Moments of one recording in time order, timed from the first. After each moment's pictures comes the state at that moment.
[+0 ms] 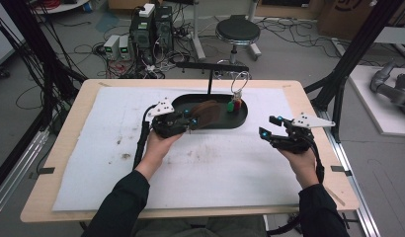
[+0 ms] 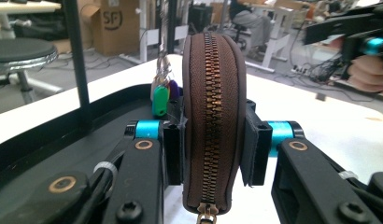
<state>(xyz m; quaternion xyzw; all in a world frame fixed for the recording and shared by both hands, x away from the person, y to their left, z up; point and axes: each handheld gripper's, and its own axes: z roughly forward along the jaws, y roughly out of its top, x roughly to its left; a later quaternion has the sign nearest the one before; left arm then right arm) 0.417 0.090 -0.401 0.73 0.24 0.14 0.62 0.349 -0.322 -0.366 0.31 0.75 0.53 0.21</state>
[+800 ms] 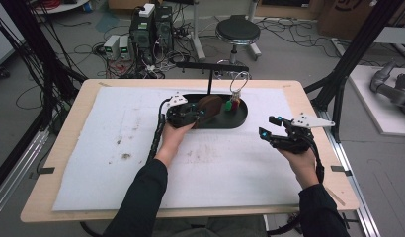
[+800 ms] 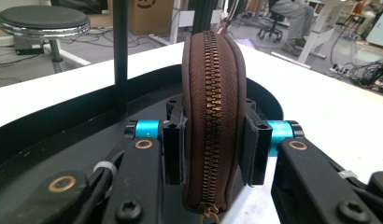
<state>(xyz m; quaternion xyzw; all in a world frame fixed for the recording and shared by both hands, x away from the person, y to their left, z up) 0.475 0.058 -0.433 0.73 0.31 0.15 0.59 0.349 -0.321 -0.367 0.31 0.76 0.53 0.21</state>
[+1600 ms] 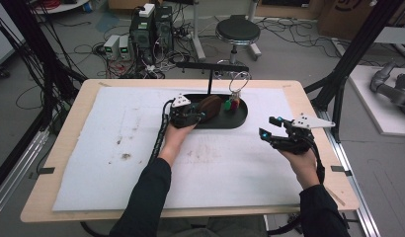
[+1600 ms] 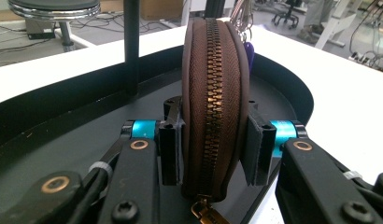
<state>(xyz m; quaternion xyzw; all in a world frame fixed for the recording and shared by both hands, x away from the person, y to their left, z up) 0.481 0.053 -0.446 0.74 0.33 0.16 0.56 0.348 -0.322 -0.368 0.31 0.76 0.53 0.21</state>
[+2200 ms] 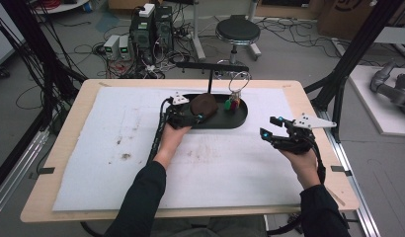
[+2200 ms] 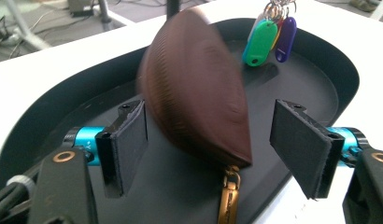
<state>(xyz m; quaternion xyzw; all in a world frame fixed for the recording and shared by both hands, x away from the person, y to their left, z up) 0.472 0.066 -0.426 0.76 0.38 0.20 0.49 0.347 -0.325 -0.367 0.31 0.76 0.53 0.21</state>
